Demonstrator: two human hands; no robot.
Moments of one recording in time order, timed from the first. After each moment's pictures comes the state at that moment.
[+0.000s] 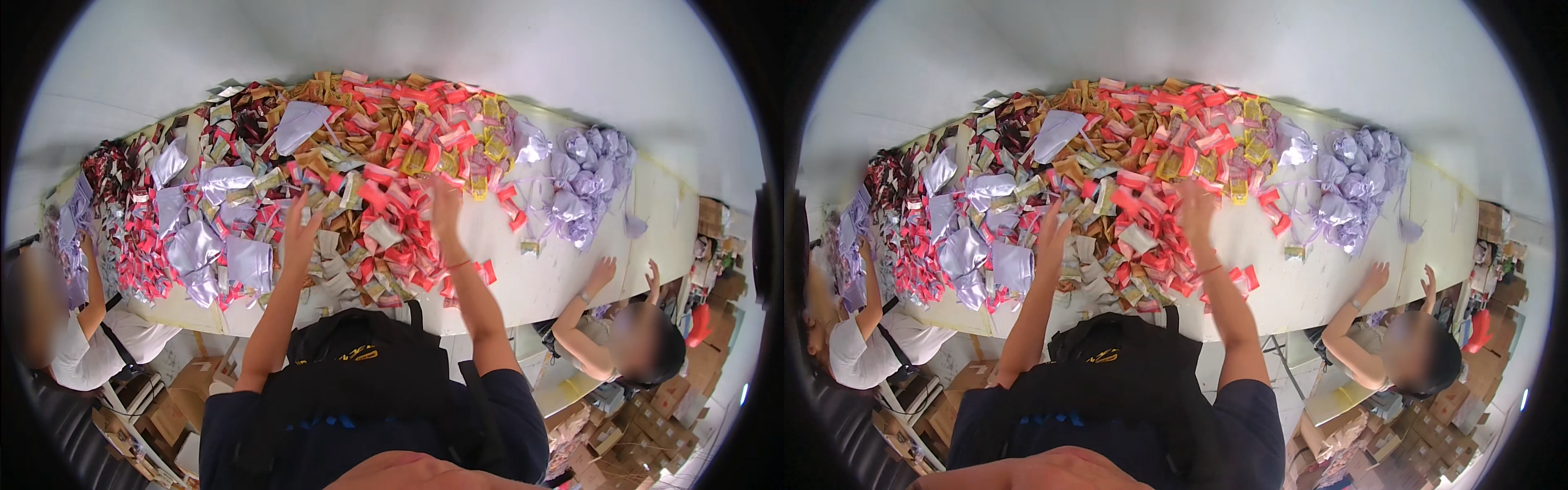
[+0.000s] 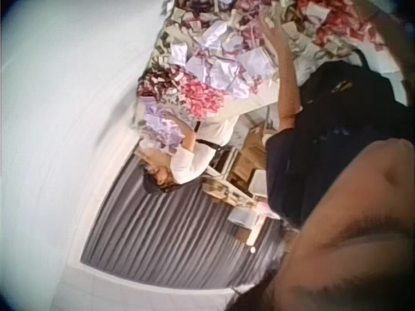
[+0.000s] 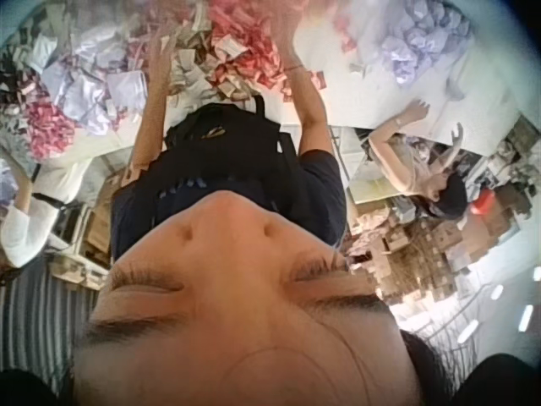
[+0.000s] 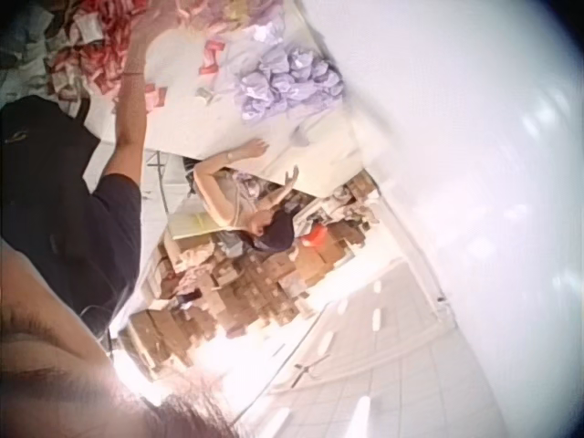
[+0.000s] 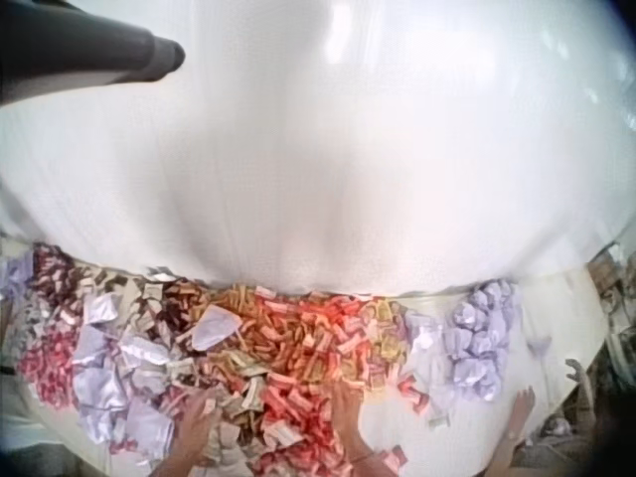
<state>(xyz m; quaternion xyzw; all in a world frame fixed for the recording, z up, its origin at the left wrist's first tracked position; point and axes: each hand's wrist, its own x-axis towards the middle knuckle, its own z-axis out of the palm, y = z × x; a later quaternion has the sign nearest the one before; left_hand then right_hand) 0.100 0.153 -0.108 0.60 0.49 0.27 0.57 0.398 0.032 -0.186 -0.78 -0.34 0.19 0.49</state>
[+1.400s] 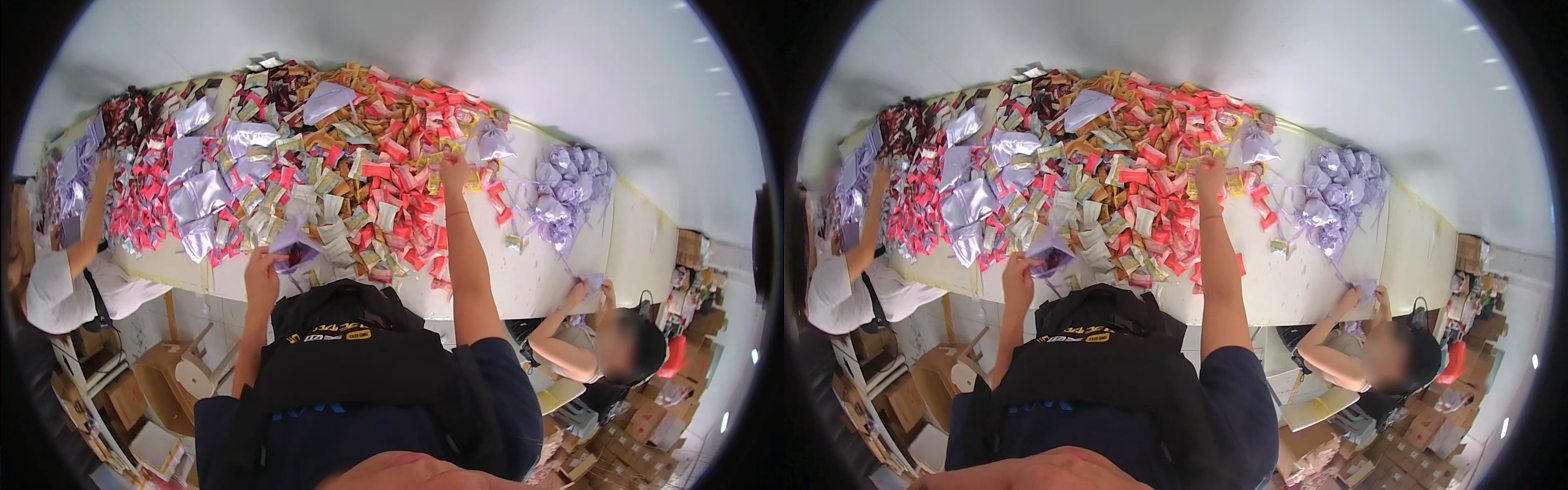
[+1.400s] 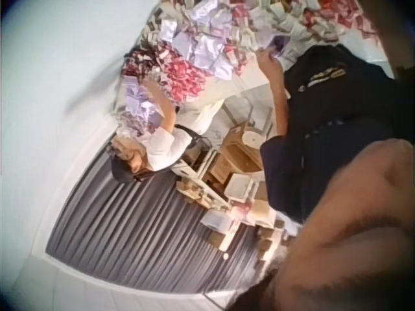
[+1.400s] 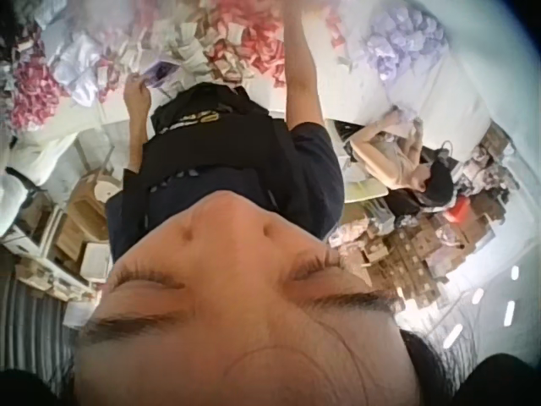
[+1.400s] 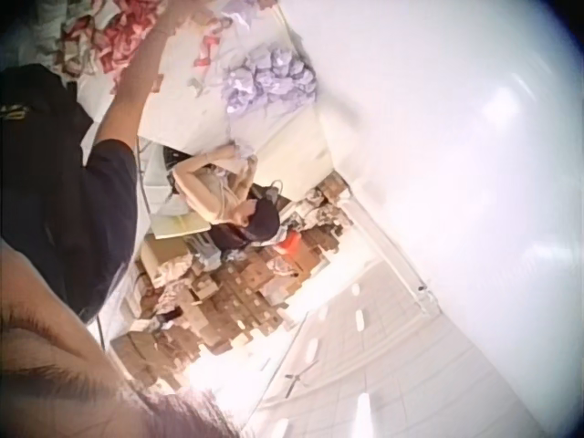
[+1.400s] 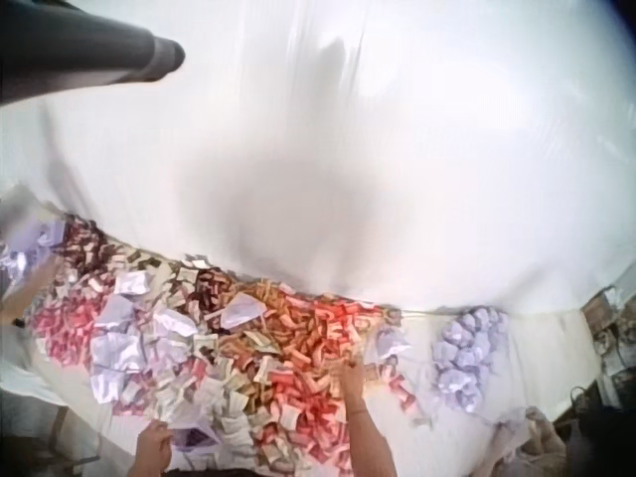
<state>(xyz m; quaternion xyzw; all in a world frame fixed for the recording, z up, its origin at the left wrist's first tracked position) -0.054 0.038 -0.020 0.76 0.51 0.24 0.31 0.425 0.049 -0.164 -0.86 -0.28 0.20 0.39</state>
